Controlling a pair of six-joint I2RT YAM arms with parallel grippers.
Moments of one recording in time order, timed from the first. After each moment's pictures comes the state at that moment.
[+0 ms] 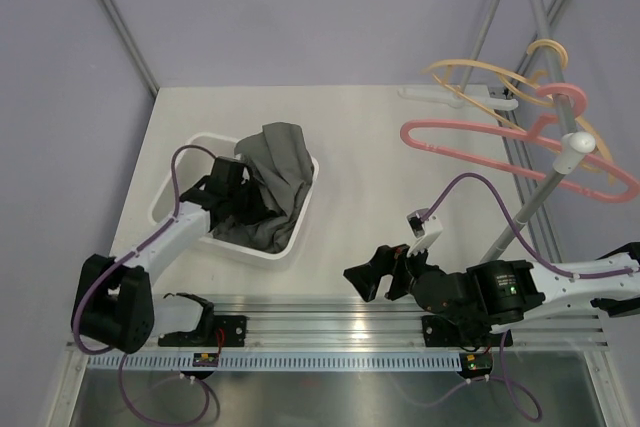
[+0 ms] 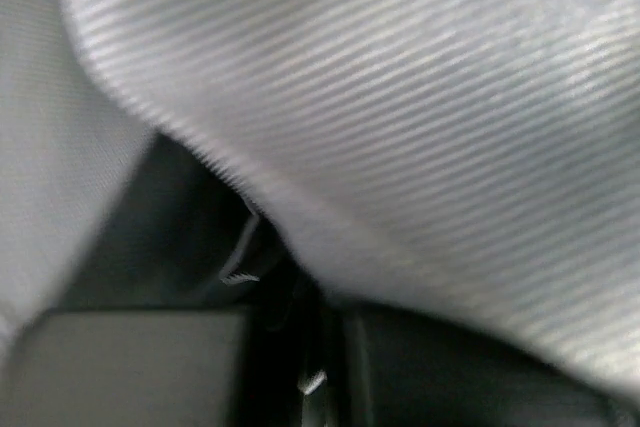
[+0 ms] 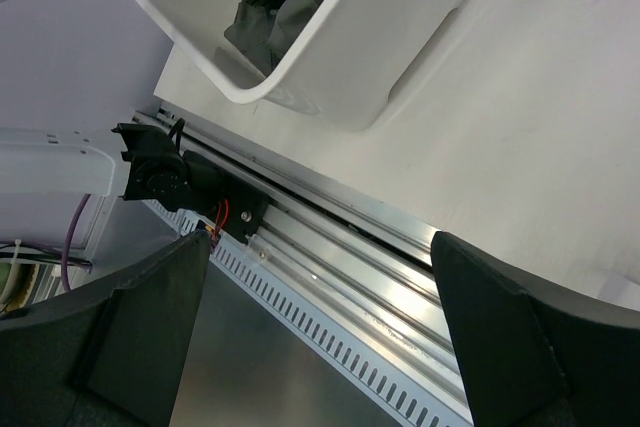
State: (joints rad) left arm -0.33 1.29 0.76 -0.42 0.20 -0.71; right arm 1.68 0.74 0.86 -0.65 0.81 1.08
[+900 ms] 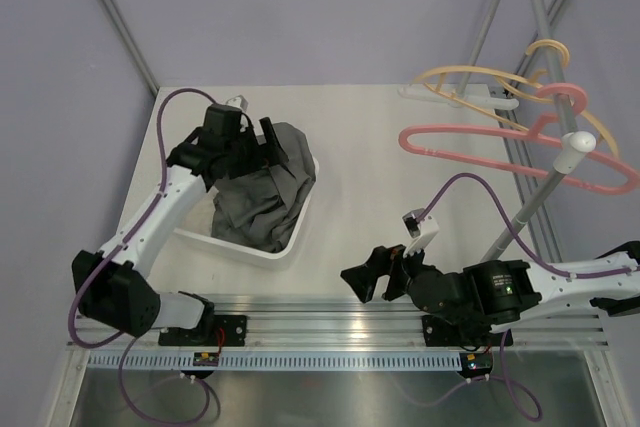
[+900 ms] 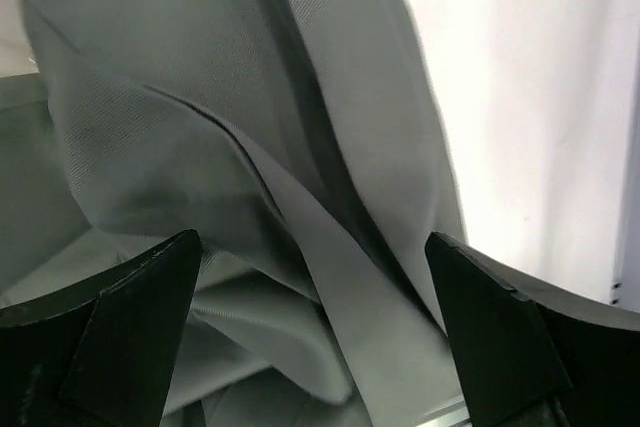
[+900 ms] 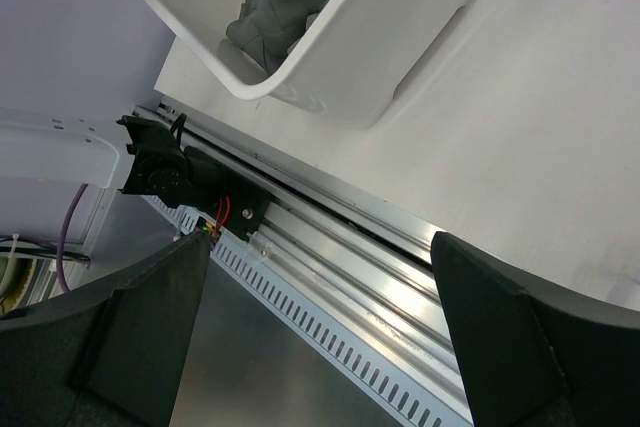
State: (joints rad) left arm -0.34 1.30 1.24 -0.64 0.08 -0.60; right arm 1.68 0.77 0.87 -0.63 0.80 1.06
